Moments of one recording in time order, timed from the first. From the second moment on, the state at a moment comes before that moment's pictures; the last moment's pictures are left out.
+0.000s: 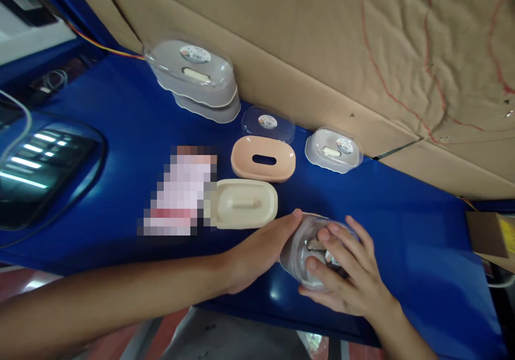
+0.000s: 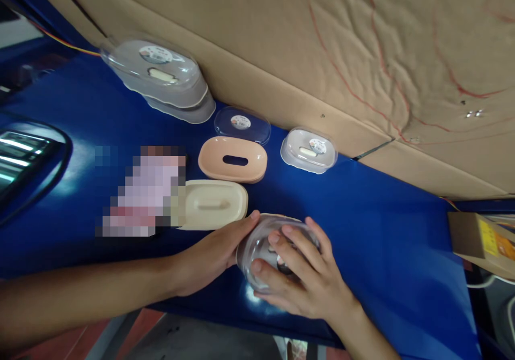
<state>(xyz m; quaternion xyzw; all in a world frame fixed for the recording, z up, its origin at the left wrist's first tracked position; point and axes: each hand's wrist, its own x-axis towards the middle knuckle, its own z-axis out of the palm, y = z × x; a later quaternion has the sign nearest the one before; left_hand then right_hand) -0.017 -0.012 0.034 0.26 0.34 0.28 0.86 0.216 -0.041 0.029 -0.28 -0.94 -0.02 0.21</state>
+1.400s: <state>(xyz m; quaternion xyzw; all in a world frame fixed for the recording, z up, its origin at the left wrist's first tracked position) -0.070 0.039 0.029 0.85 0.52 0.09 -0.03 0.176 -0.042 -0.003 -0.28 -0.95 0.03 0.10</state>
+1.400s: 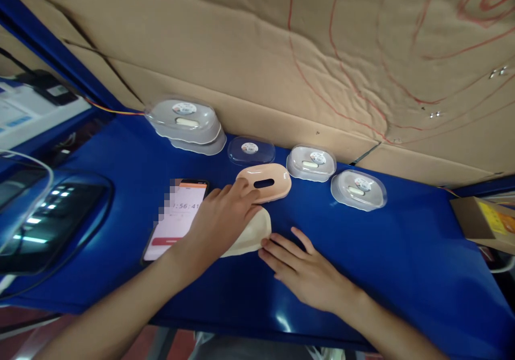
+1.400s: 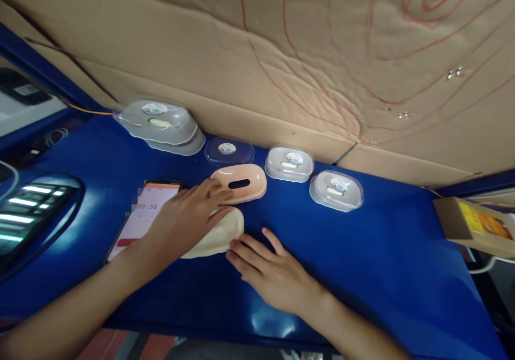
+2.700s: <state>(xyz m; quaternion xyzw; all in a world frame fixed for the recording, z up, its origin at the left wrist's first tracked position) -0.042 0.016 0.013 0.89 0.35 0.24 0.15 0.225 -0.001 -0.006 -0.55 -0.66 0.36 0.36</state>
